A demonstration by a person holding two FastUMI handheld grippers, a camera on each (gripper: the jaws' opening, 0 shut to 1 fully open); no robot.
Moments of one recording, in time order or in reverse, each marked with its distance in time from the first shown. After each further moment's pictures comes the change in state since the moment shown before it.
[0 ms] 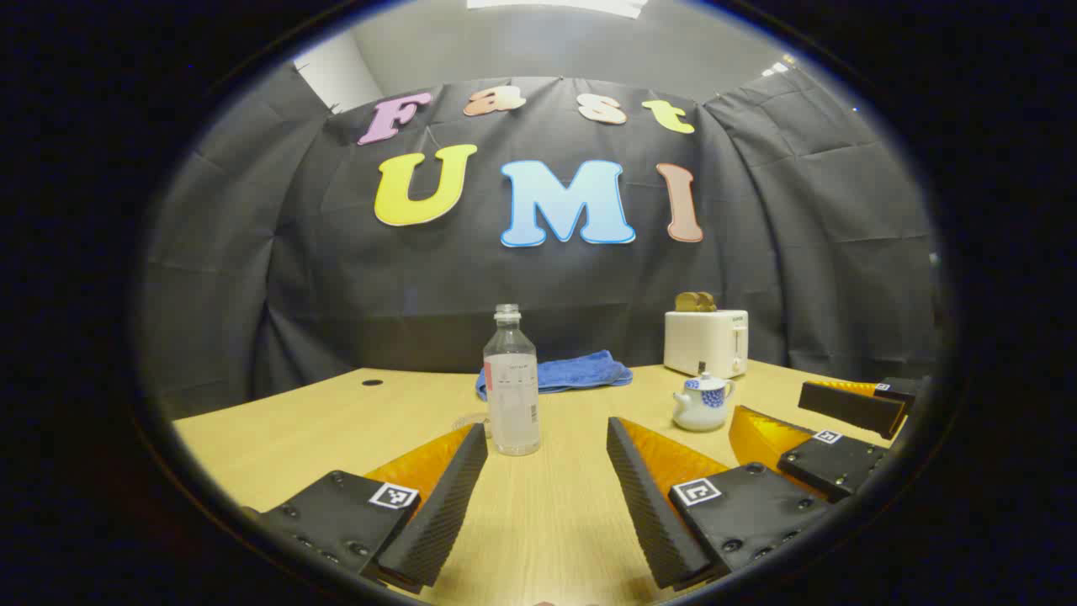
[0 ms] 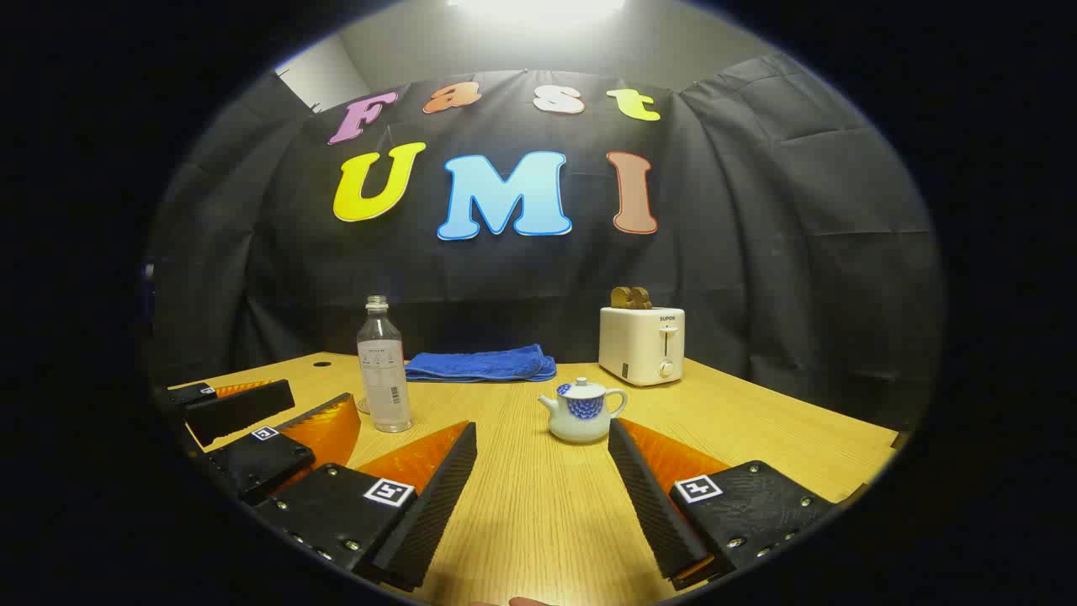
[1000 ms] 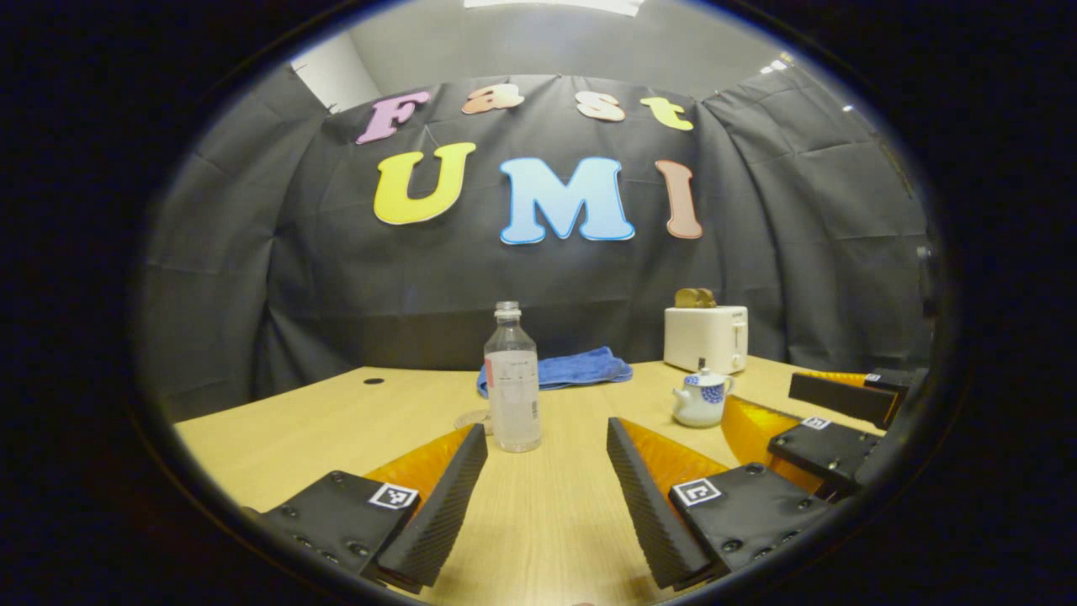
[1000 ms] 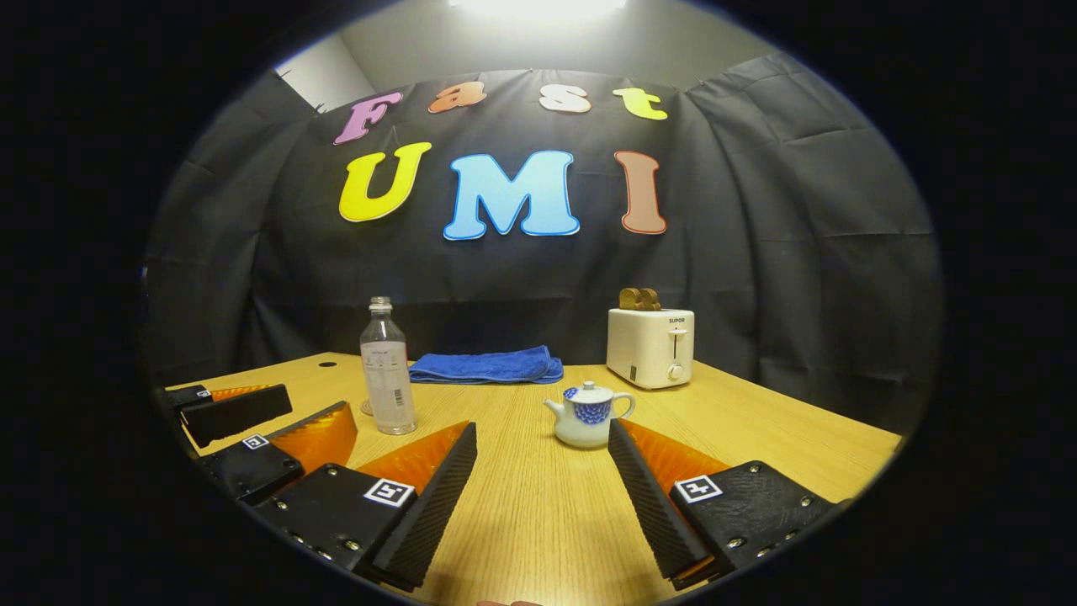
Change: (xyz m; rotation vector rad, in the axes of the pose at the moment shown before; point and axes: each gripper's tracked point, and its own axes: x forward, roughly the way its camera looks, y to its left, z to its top) left arm 0.002 0.002 -0.005 0.021 0.019 0.011; right arm 0.006 -0.002 0.009 -0.008 -0.021 0.021
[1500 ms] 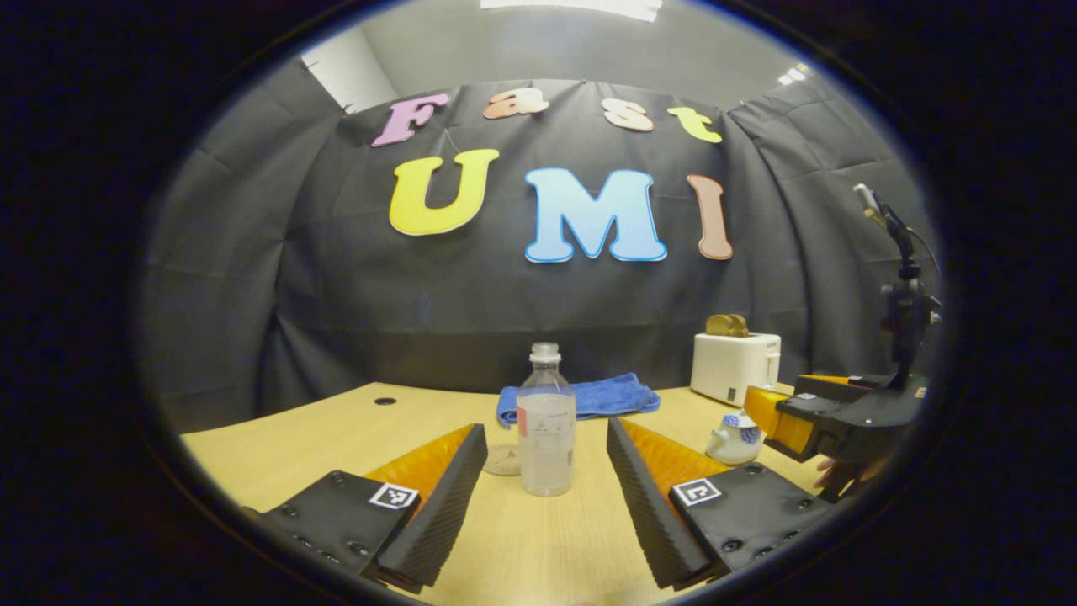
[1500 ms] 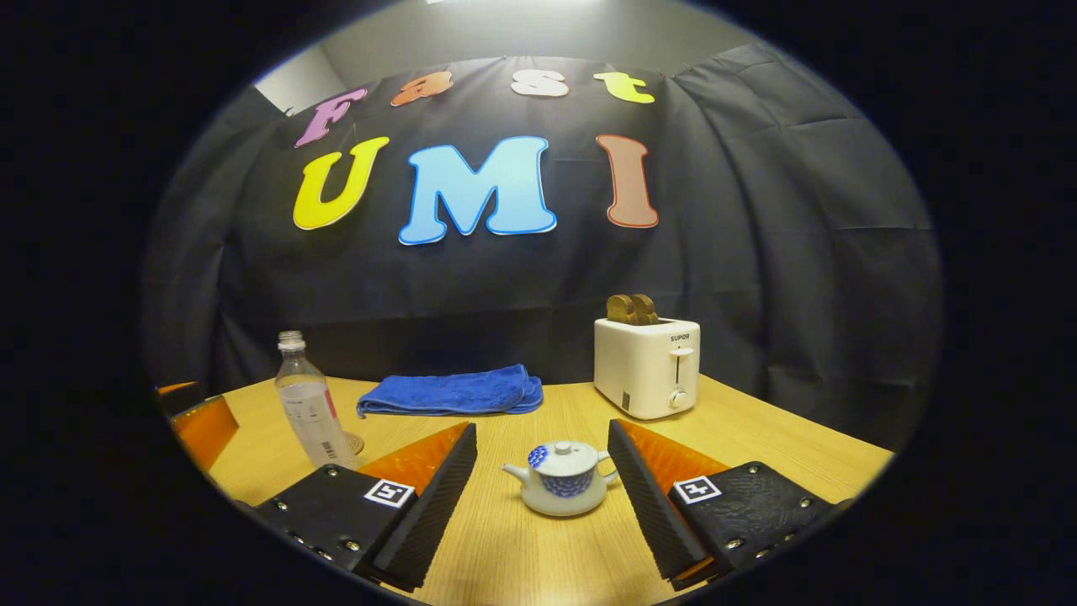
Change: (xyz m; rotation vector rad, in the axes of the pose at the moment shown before) left arm 0.056 0.045 0.048 -0.044 -0.049 0.052; right arm 0.122 -0.043 0.019 0.040 0.050 -0.053
